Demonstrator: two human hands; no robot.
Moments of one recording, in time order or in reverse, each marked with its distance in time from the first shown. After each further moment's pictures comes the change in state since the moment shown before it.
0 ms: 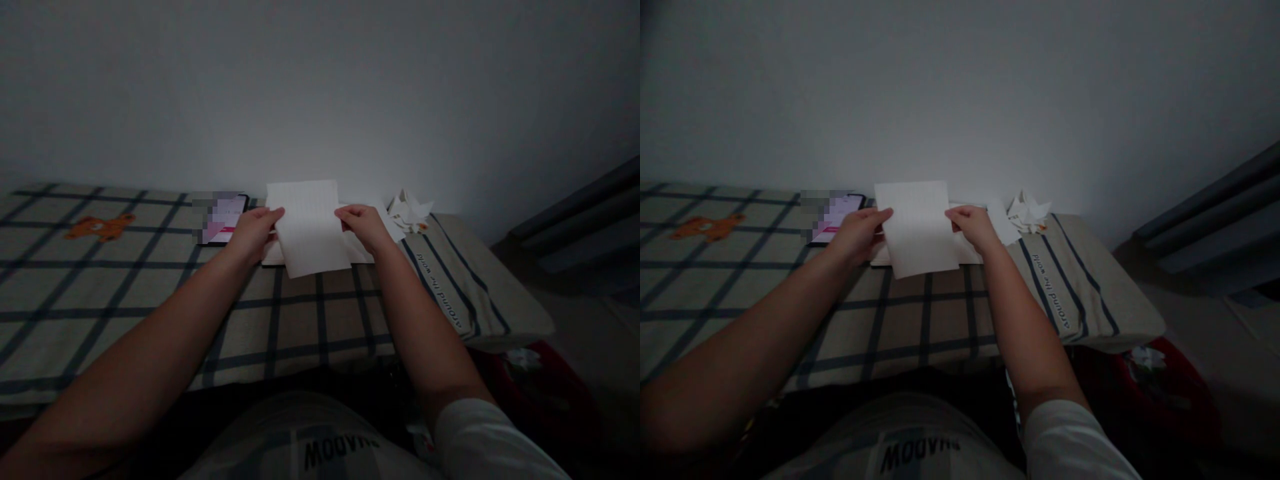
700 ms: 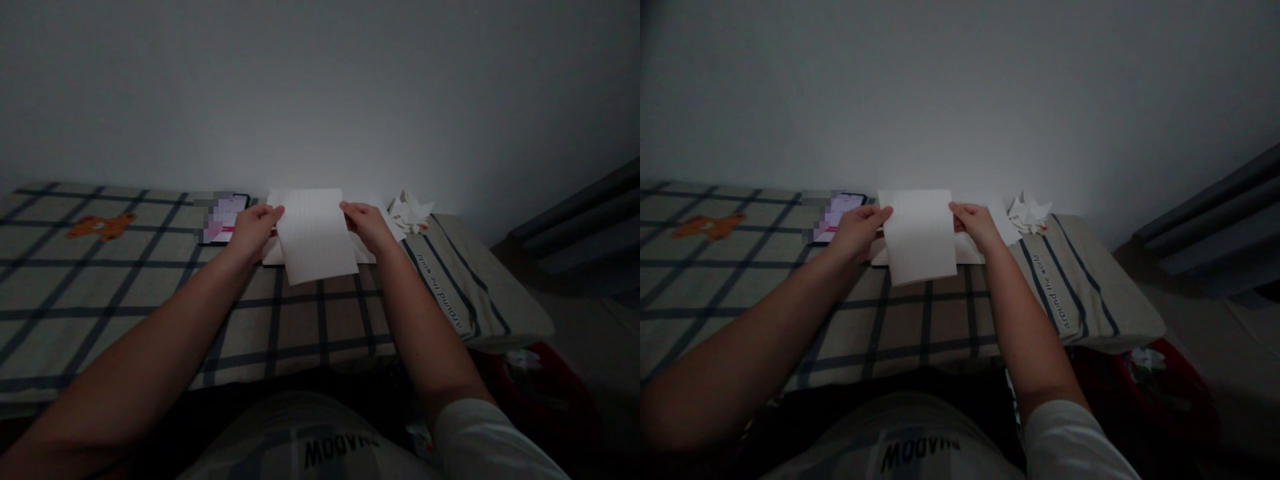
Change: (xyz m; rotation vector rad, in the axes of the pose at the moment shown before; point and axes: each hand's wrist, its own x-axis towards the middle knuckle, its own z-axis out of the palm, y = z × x) left_hand 0.001 -0.003 -0.002 0.049 0.030 0.133; right_hand -0.004 -0.007 -0.002 0.130 -0.059 0.023
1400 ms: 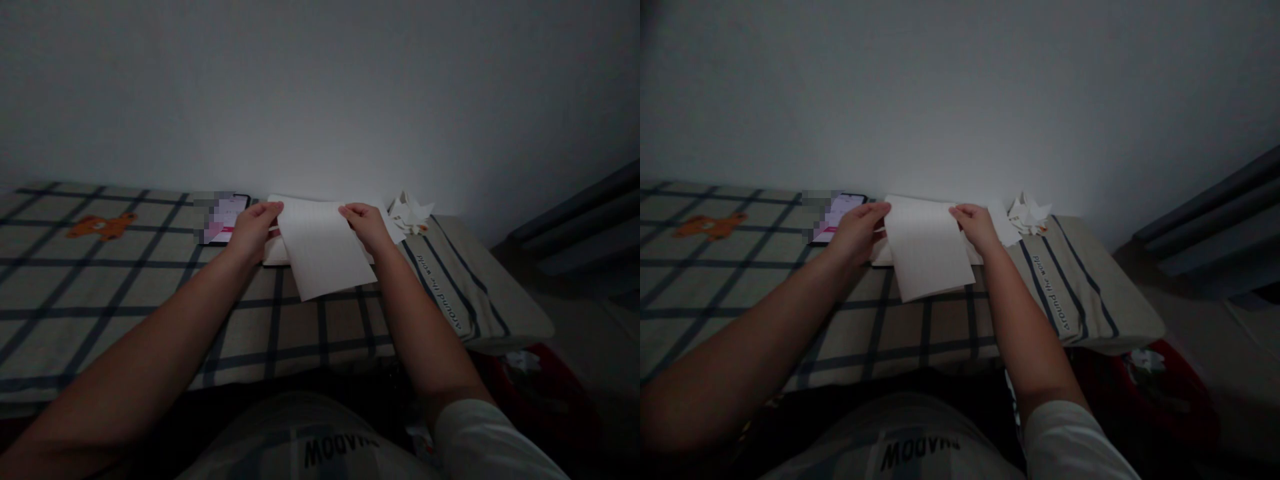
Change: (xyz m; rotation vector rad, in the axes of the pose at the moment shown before) left_hand -0.006 0.008 0.002 -0.084 -0.014 -0.060; right_hand 0.004 0.009 -0.003 -0.207 0.070 -0.135
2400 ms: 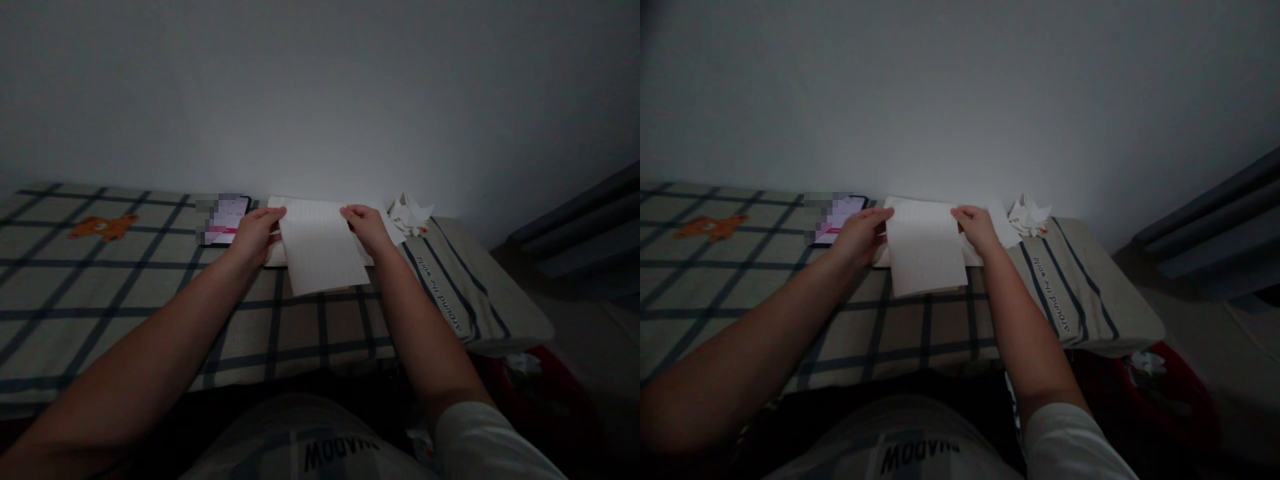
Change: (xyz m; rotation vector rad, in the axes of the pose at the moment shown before) left_hand 0.002 -0.002 0.001 -0.109 -0.010 -0.081; right_hand 0.002 0.003 0.002 0.125 0.008 0.036
